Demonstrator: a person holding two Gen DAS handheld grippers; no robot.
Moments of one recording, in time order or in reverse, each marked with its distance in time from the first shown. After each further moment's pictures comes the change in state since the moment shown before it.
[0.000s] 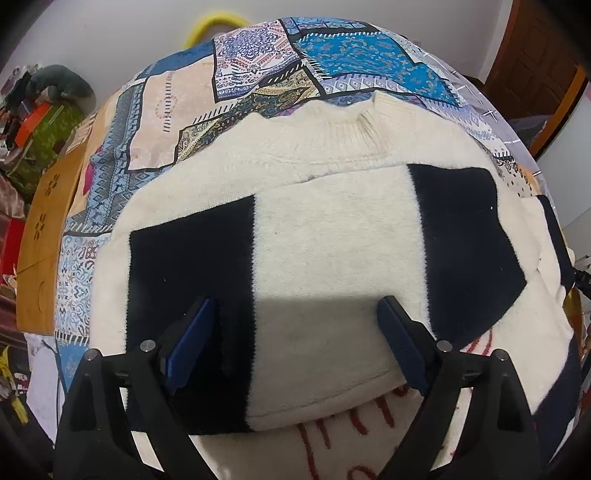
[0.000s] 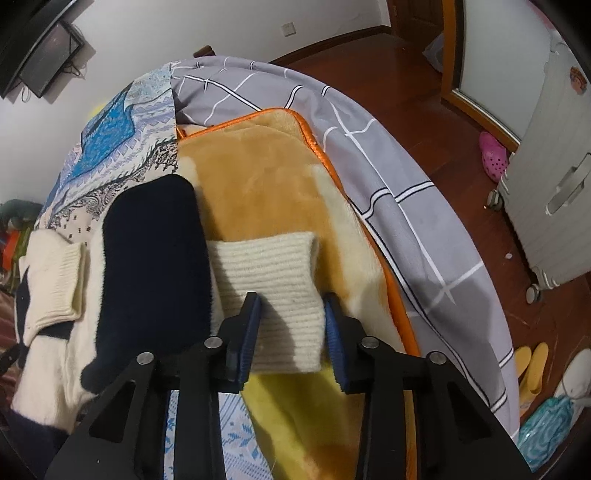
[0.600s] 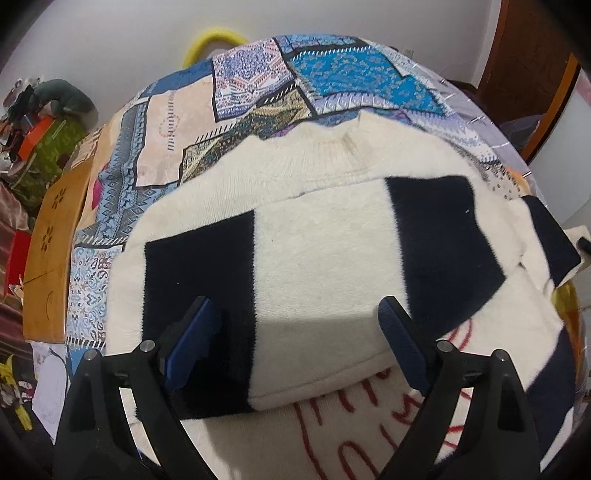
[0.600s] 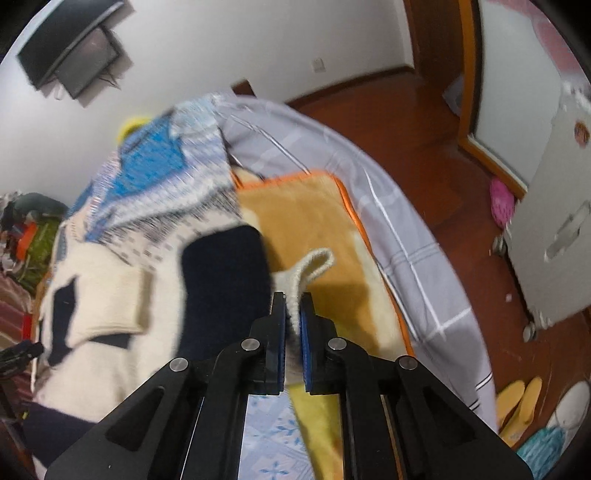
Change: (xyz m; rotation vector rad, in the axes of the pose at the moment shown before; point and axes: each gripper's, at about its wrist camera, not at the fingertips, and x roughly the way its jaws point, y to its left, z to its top) left arm -0.029 -0.006 -0.004 0.029 -0.065 0.007; right arm -0.070 0.039 0.017 -0.095 -0.151 0.053
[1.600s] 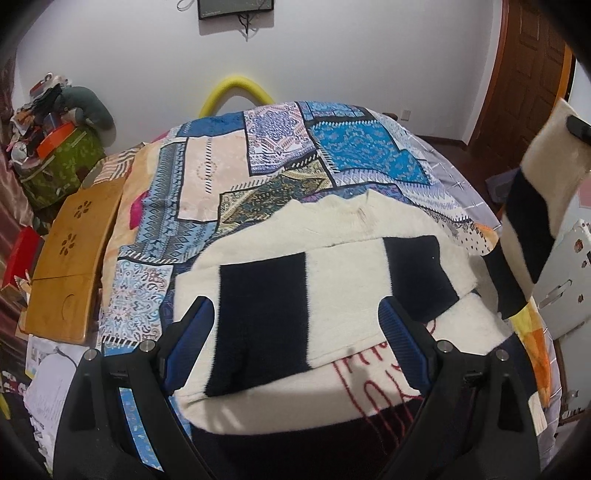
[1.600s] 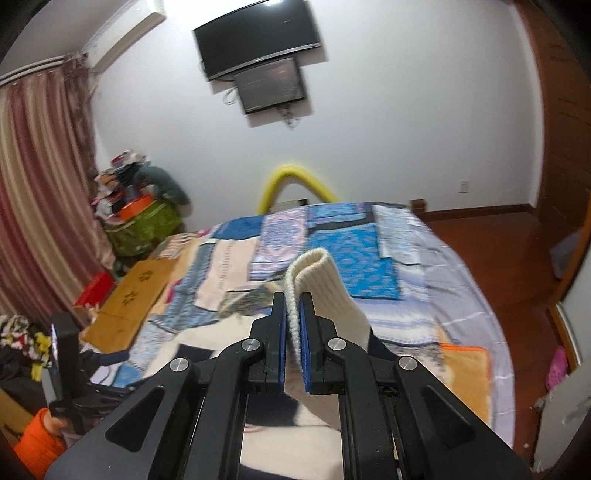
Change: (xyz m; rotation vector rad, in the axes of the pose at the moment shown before) left arm -0.100 0.055 -0.021 -0.079 -0.207 -0.047; right arm -0.105 0.250 0.038 -0.427 -0.241 0.342
